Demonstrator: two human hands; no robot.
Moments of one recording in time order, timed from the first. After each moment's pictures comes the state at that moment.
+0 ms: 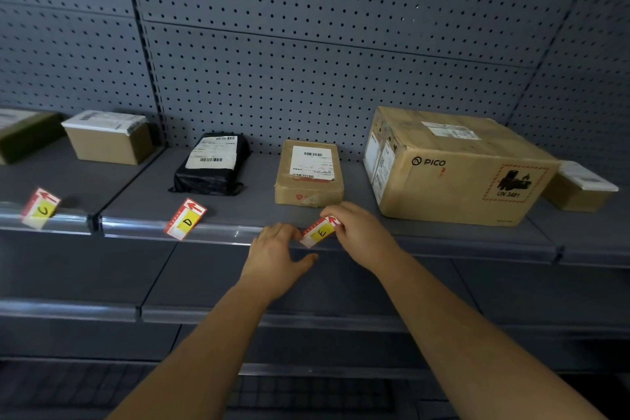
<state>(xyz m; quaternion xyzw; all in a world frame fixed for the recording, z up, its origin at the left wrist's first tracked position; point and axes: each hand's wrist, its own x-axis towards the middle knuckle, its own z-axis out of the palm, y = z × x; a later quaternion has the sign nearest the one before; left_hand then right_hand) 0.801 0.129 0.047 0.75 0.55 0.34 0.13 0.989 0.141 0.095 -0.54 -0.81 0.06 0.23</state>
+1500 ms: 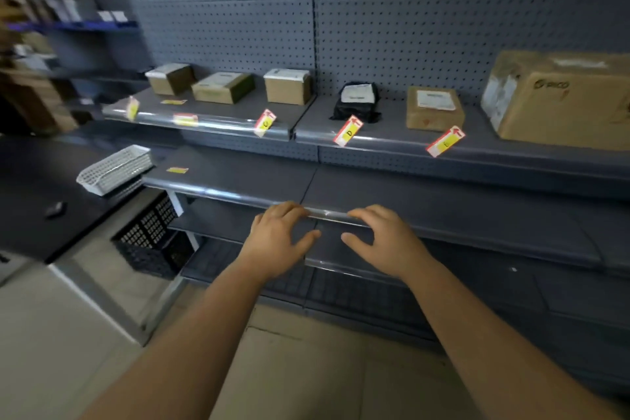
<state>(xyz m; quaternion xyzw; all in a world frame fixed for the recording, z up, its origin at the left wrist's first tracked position) 0.557 -0.165 0.052 0.75 0.61 0.26 0.03 0.789 -0.125 0.042 -0.48 -0.83 0.14 0.26</state>
